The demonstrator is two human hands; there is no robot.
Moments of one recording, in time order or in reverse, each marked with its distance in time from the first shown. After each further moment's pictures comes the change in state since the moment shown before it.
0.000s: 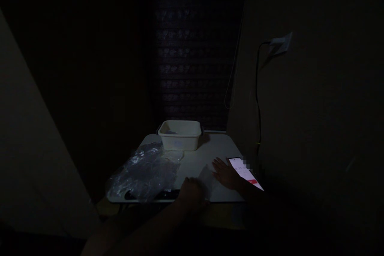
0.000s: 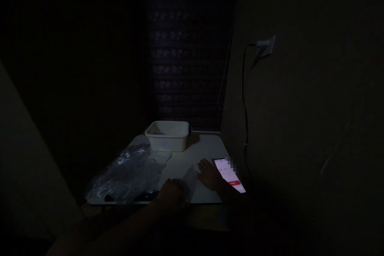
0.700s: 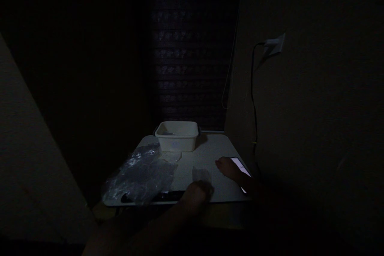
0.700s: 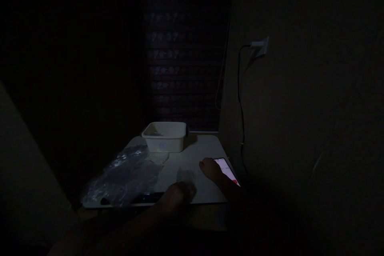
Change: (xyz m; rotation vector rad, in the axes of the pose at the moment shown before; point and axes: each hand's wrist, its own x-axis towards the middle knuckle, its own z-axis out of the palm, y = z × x) left_hand 0.014 0.007 0.007 -0.032 0.149 0.291; right_hand 0.020 0.000 -0.055 0.606 -0.363 0.600
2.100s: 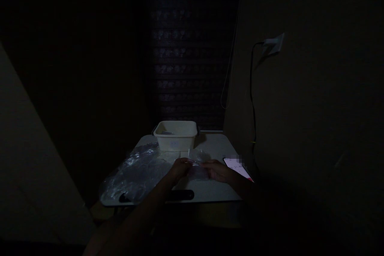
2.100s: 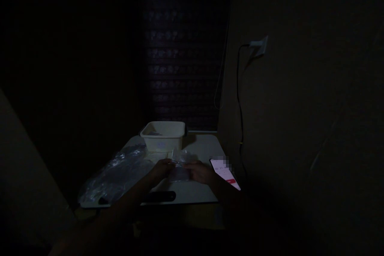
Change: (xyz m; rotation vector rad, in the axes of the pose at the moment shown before) left_hand 0.010 -0.066 -0.006 -1.626 0.343 -0.801; right_hand 0.009 -0.015 0.031 1.338 -0.517 -0.138
